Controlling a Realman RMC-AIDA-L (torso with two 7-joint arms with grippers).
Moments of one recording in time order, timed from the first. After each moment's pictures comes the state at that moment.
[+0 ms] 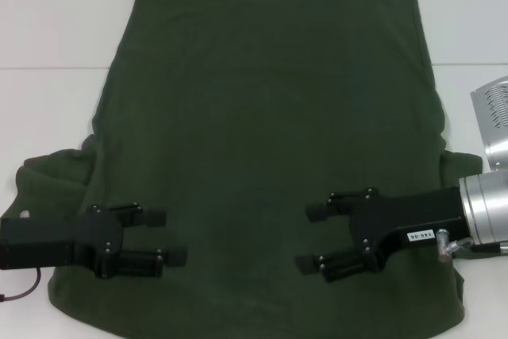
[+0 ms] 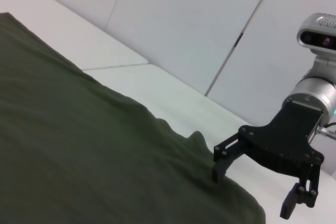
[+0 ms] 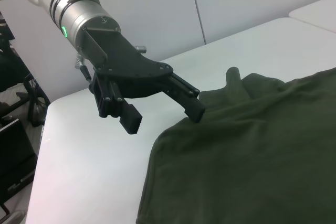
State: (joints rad) left arm -0.43 -2.09 0.58 0.84 2.14 1.81 -1.62; right arm 0.57 2.09 -1.06 -0.79 -1.98 -1.54 1.59
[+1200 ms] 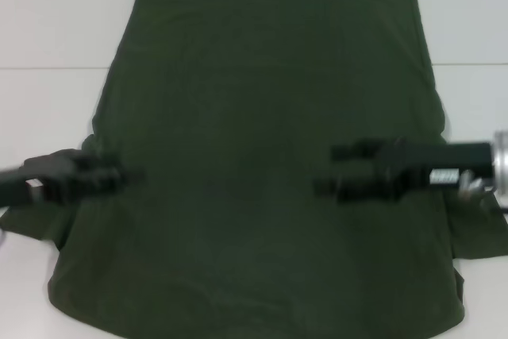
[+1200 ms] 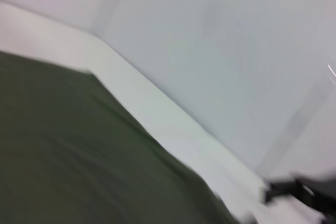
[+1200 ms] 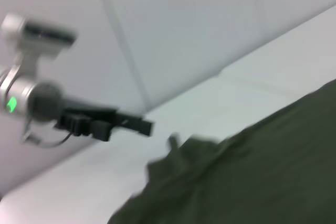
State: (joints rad) left arm -0.45 -2.07 0.40 0.85 2.10 1.78 -1.78; right arm 0.59 2.08 -0.88 -0.80 -1.95 -1.53 1.72
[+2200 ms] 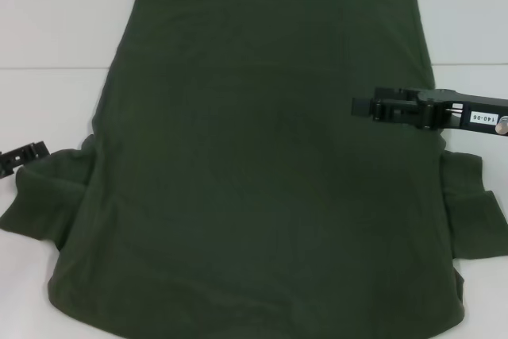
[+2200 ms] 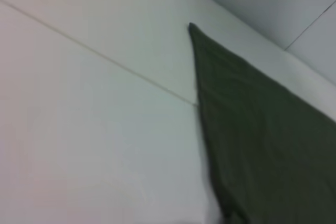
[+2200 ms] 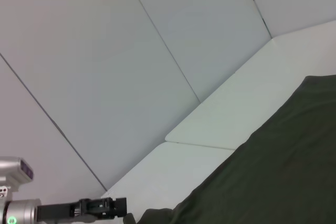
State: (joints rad) left arm -0.44 -2.01 0.37 0.65 2.14 1.13 -2.03; right arm 0.61 2.06 -0.69 -0.76 -1.92 -1.49 1.88
